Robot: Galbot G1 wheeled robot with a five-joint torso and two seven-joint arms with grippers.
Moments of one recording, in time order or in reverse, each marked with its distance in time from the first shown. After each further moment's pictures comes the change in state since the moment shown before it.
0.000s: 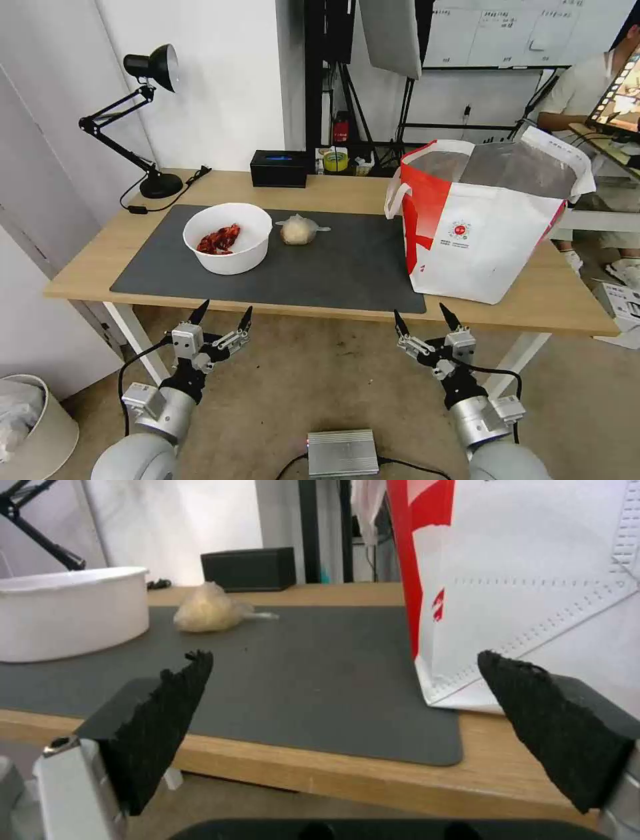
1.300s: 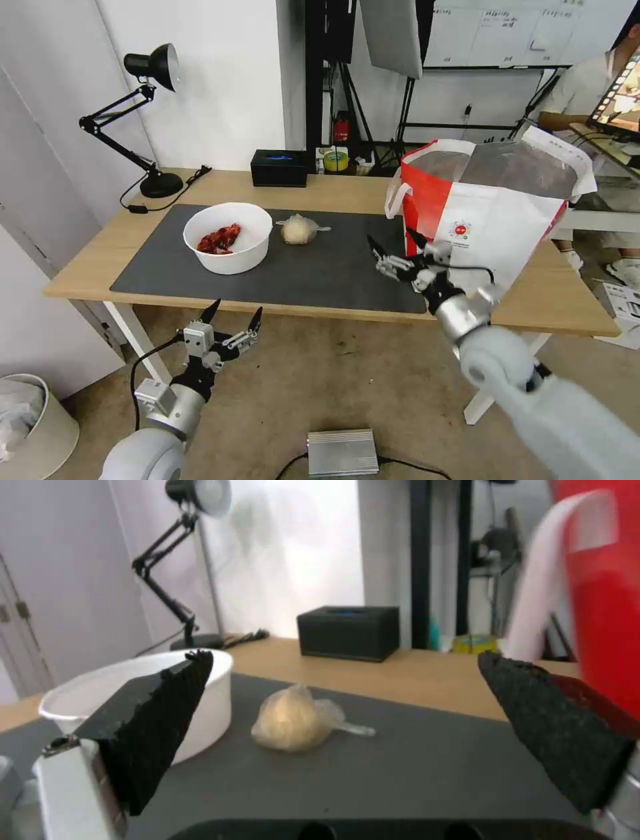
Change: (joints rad) left arm -0.038 0.019 0.048 0.028 -0.002 -0.004 -0.001; right arm 0.697 -0.109 -0.233 -0.199 0.405 -0.206 -0.220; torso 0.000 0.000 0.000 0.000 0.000
